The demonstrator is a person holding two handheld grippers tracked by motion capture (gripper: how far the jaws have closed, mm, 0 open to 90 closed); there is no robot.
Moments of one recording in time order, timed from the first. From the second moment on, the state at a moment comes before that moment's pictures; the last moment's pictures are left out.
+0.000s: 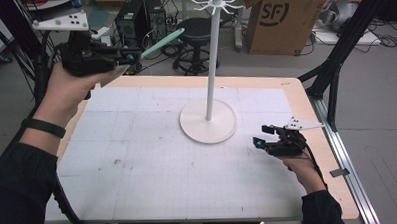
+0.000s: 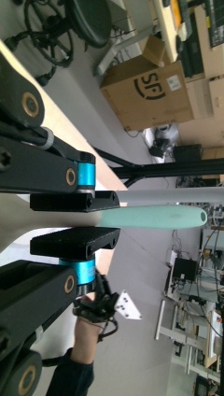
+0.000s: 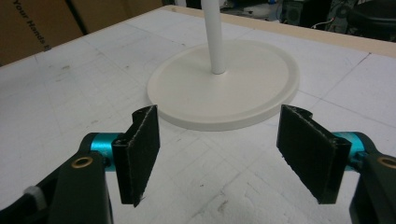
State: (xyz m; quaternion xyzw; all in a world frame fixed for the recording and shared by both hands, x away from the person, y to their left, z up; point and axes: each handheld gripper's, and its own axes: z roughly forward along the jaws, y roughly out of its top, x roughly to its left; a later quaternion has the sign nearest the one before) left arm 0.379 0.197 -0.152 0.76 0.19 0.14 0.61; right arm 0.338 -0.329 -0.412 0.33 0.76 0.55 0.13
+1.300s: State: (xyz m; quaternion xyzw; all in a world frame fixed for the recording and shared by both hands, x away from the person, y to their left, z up) left arm 0.409 0.171 -0.136 0.76 0.17 0.16 0.61; right arm 0.339 -0.332 -0.413 0.33 0.76 0.55 0.12
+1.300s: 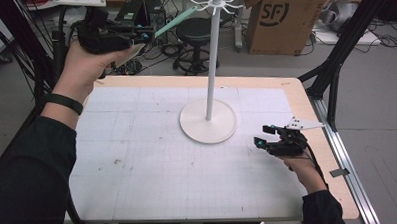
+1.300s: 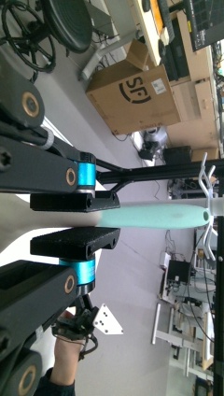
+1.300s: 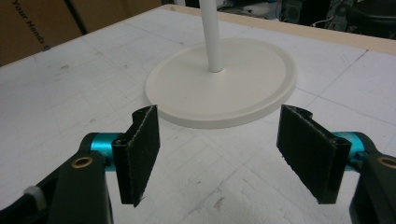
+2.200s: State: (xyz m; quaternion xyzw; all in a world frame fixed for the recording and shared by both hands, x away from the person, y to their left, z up) left arm 0.412 0.147 -0.172 0.77 0.20 0.15 0.59; right arm 0.340 -0.332 -0.413 0.33 0.76 0.55 0.12
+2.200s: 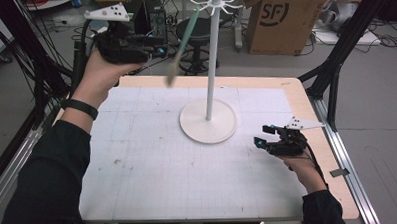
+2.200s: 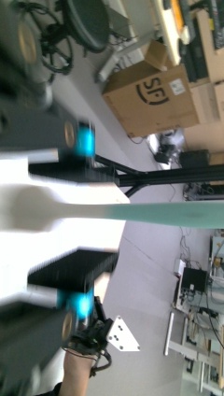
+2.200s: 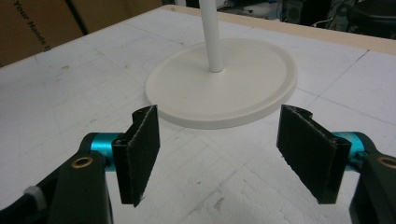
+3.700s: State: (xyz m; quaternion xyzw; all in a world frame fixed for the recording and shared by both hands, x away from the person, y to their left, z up) left arm 0.335 0.278 -0.386 0.76 0.27 0.17 0.56; right arm 0.332 -0.340 -0.418 0.35 0.76 0.53 0.13
